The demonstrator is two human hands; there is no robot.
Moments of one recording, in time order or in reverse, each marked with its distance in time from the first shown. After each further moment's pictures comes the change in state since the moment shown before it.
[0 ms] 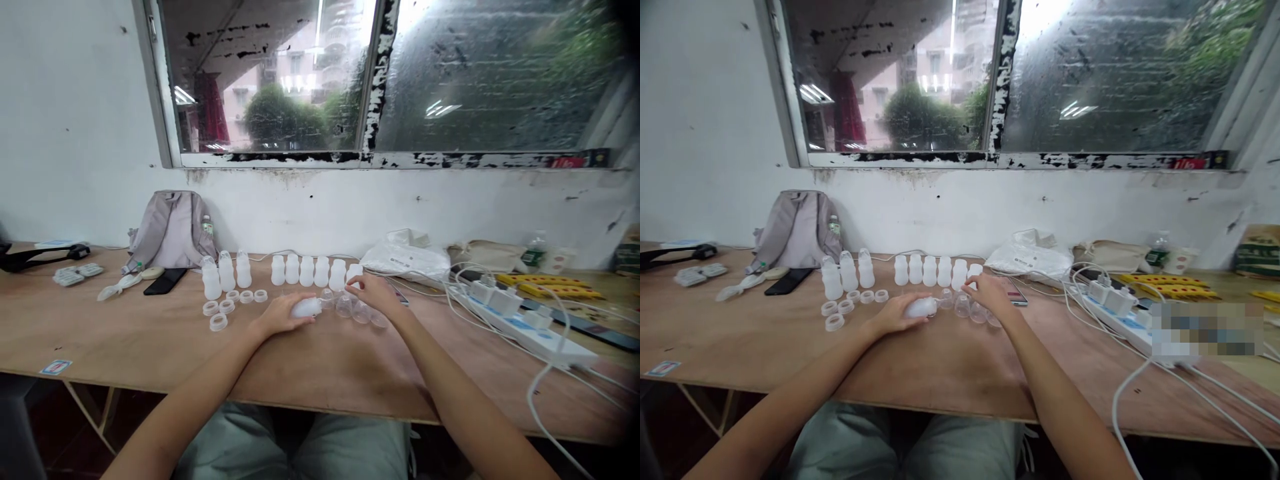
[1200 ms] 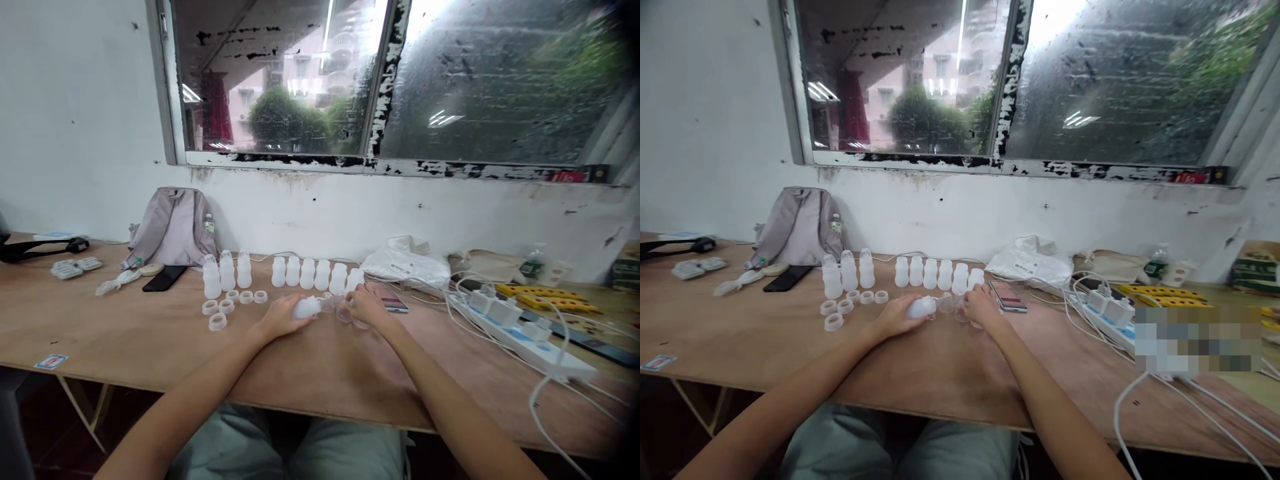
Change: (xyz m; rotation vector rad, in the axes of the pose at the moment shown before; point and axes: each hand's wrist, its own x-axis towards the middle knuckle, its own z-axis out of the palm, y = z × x) left_hand 0.000 -0.001 0.011 0.102 0.099 -0.119; right_hand -0.009 -0.015 0.016 -0.239 -0.114 0.053
